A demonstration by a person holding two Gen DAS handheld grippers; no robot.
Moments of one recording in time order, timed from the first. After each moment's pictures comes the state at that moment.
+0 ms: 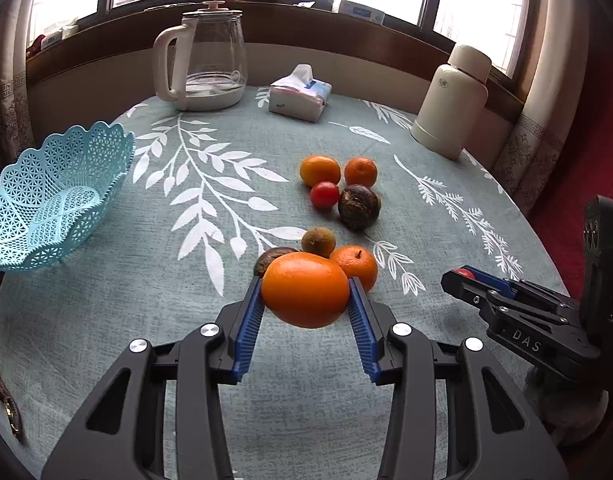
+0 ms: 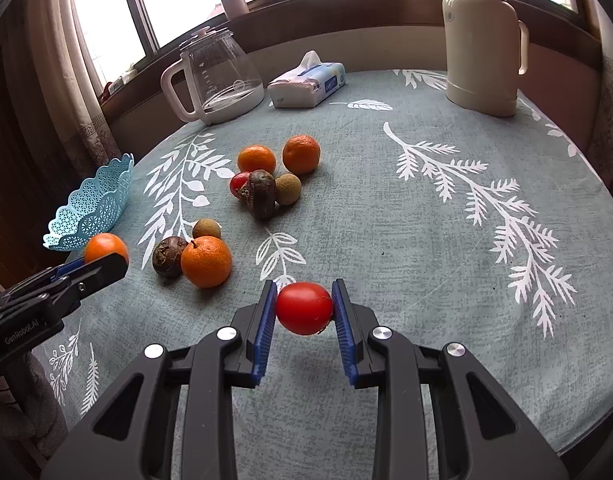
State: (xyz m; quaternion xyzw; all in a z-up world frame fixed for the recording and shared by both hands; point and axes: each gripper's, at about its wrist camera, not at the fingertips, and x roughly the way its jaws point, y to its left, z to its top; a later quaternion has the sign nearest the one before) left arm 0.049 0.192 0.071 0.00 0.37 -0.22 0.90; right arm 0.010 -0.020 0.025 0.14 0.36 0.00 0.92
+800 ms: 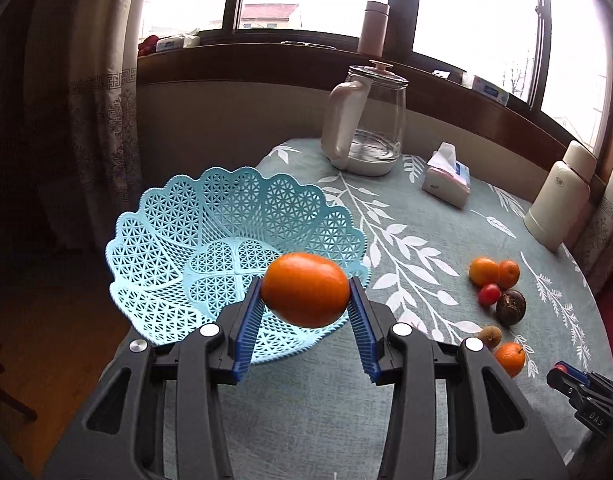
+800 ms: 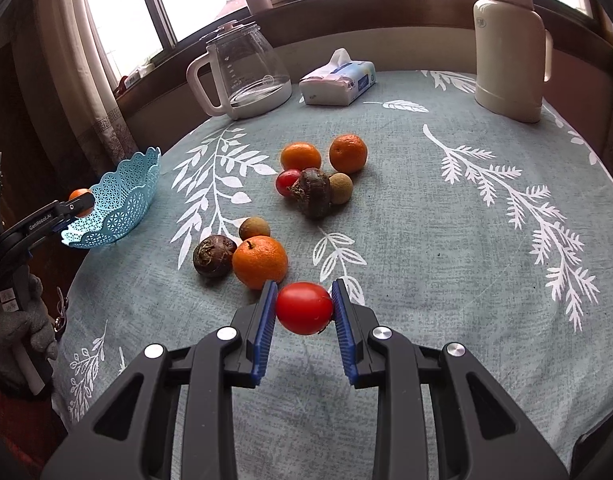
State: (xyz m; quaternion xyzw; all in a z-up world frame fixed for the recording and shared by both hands) left arm 0.112 0.327 0.092 -0.05 0.32 -0.05 0.94; right arm 0.017 0.016 0.035 0.13 0.37 0.03 0.92
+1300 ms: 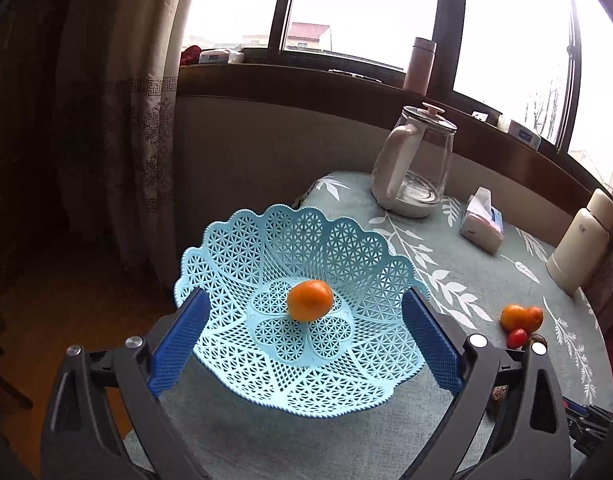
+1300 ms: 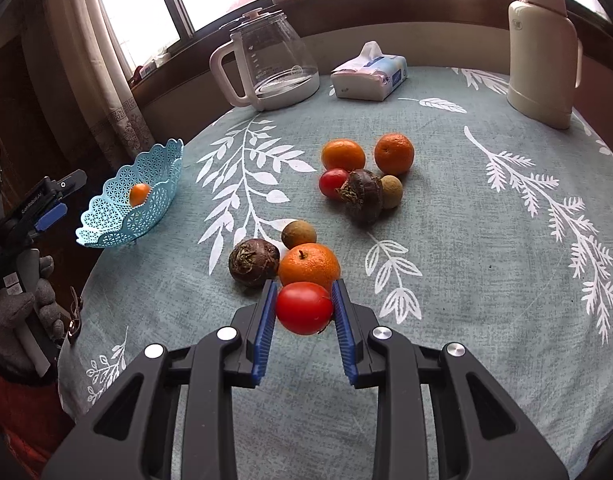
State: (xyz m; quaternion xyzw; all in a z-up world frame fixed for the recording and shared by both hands) left arm 0.112 0.377 0.114 -0.08 0.27 -0.01 0.96; right arm 0.038 0.045 0.040 0.13 0.38 0.06 0.91
